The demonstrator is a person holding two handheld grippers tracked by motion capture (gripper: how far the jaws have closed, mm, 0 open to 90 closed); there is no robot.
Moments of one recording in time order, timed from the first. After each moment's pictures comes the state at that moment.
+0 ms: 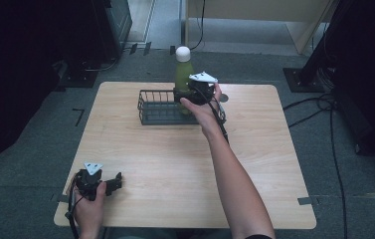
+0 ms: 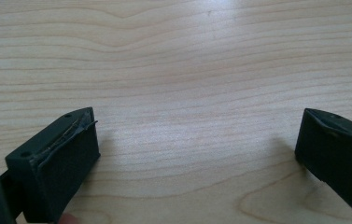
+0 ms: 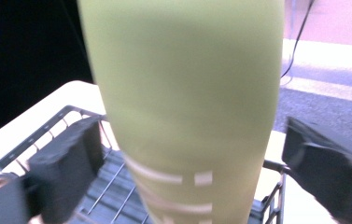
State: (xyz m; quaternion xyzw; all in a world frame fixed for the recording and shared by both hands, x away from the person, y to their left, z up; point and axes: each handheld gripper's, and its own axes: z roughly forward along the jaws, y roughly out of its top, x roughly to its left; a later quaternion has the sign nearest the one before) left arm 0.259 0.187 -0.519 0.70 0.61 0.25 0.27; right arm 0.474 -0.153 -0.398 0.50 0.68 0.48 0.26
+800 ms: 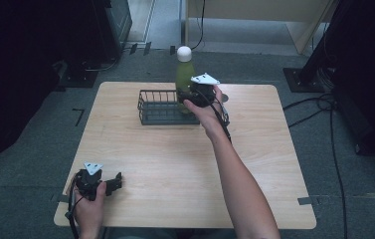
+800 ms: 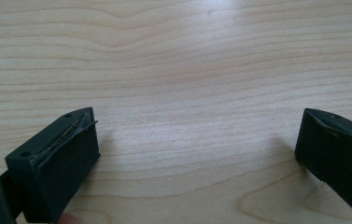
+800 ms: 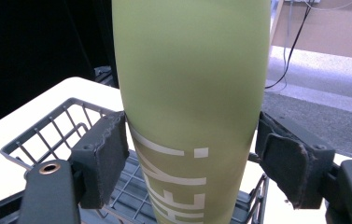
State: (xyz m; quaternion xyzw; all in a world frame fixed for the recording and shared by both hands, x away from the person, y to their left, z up) left arm 0.259 0.187 -0.519 0.70 0.61 0.25 0.27; right arm 0.461 -0.160 -0.393 0.48 0.68 0.48 0.28
